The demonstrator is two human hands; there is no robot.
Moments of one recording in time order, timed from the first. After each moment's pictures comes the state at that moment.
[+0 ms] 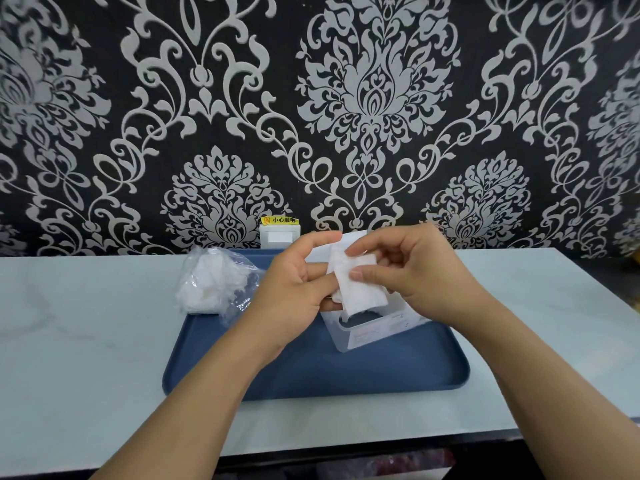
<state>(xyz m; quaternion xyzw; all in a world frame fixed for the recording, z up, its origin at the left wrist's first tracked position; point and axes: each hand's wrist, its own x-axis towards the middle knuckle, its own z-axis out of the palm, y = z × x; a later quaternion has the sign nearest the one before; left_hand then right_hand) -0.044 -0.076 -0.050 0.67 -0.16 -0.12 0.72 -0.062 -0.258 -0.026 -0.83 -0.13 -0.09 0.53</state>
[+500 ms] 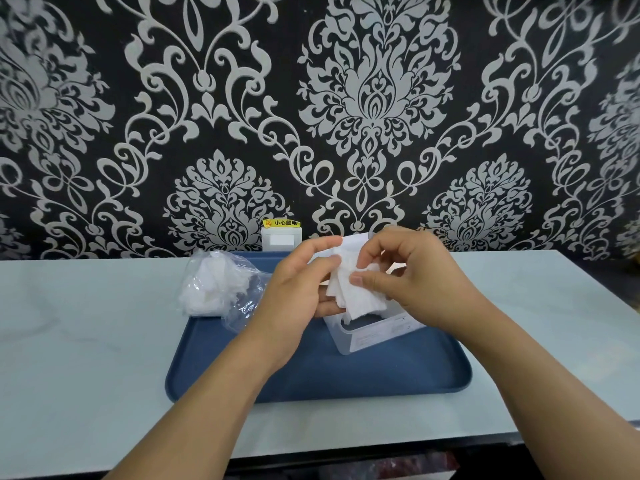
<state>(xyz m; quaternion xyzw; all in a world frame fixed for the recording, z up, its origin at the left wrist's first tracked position) -0.043 -0.081 -0.053 0.63 -0.09 -0.13 0.76 -0.061 -0.258 -0.031 -0.87 -0.14 -0.14 0.45</state>
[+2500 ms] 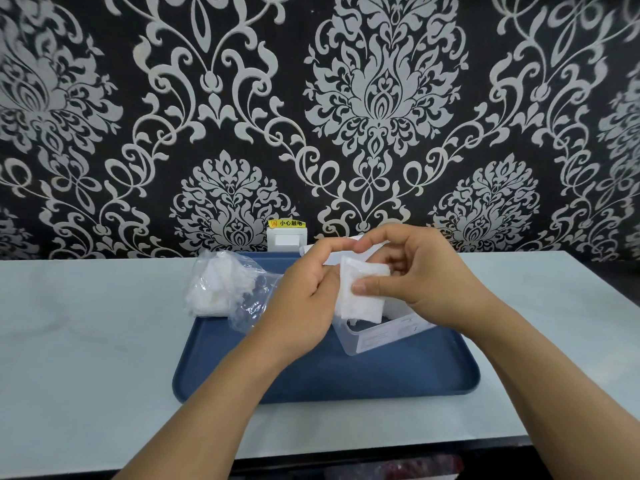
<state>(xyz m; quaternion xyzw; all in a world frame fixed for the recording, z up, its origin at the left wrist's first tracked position) -0.042 -0.073 -0.061 0.77 -0.22 -0.04 0.60 -0.061 -0.254 -0.026 -0.82 -0.14 -0.05 0.55</state>
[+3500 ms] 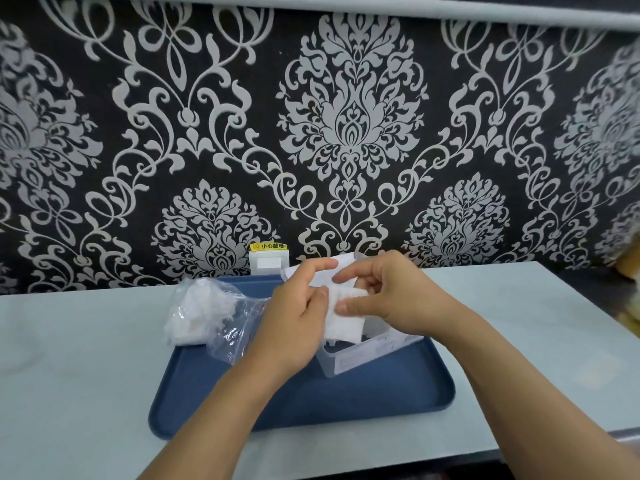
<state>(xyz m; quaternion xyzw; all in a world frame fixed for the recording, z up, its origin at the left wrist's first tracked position) -0.039 -0.093 -0.061 0.80 -0.19 0.00 0.56 -0.048 -0.271 -0.028 -0.88 -0.10 -0.01 0.47</state>
